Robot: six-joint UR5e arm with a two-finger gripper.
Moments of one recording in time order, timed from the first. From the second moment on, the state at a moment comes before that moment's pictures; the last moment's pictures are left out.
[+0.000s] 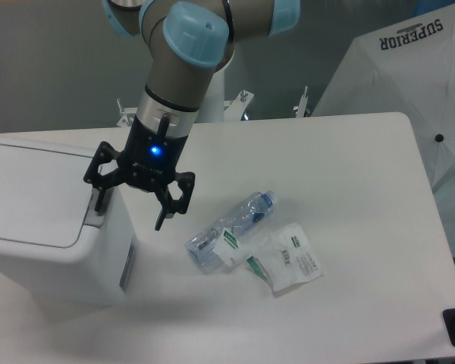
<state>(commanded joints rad) 2.32 -1.73 -1.62 -0.97 1.04 0.32</state>
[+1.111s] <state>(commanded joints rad) 2.32 -1.74 -1.61 -0.97 1.04 0.32</state>
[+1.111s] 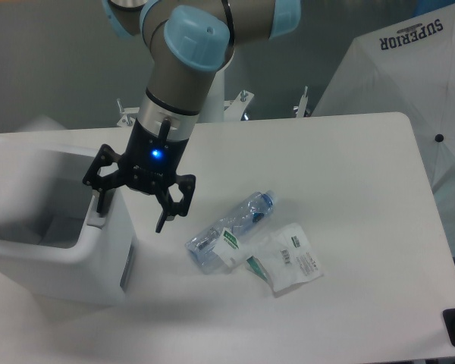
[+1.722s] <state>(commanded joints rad) 2.39 -1.74 -1.52 -0.97 1.04 0.35</state>
